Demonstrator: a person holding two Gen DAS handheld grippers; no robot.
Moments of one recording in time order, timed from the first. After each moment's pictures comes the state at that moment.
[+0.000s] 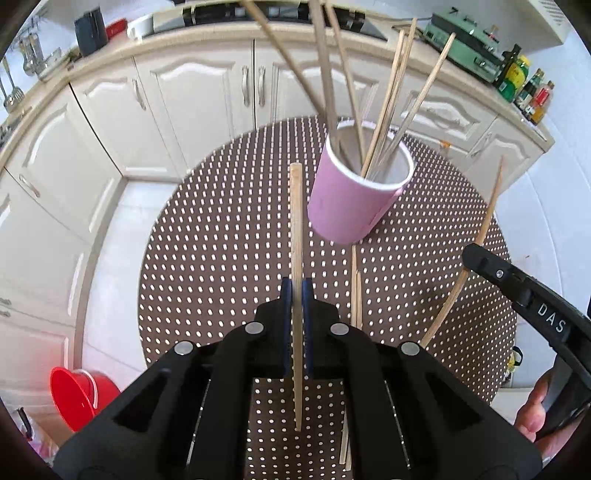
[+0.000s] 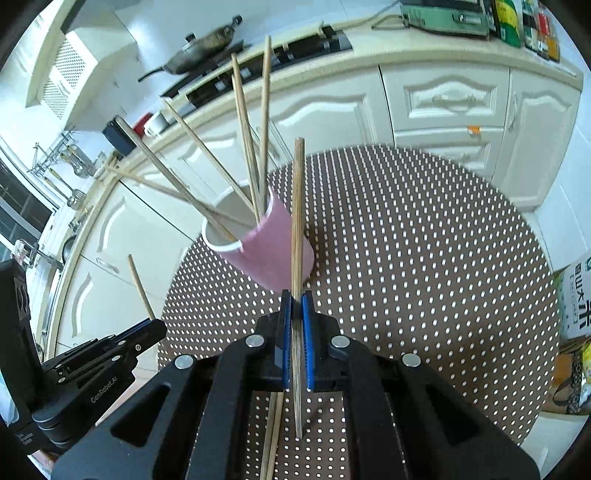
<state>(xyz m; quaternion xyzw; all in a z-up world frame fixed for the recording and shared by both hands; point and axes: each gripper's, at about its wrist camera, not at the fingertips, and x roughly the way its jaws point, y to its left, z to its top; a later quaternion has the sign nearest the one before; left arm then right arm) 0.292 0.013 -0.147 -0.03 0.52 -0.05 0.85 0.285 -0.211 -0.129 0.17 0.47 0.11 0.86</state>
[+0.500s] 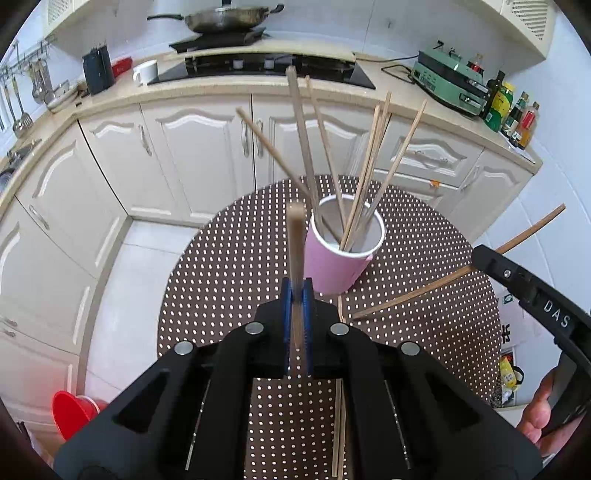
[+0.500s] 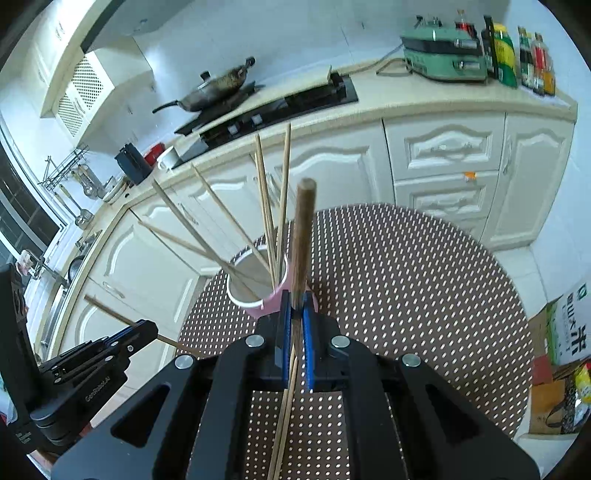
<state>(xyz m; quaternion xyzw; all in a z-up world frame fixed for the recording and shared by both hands) 0.290 0.006 -0.096 -0.02 0.45 -0.05 0.89 0.284 -0.218 -0.078 0.16 0.40 0.11 0.90</state>
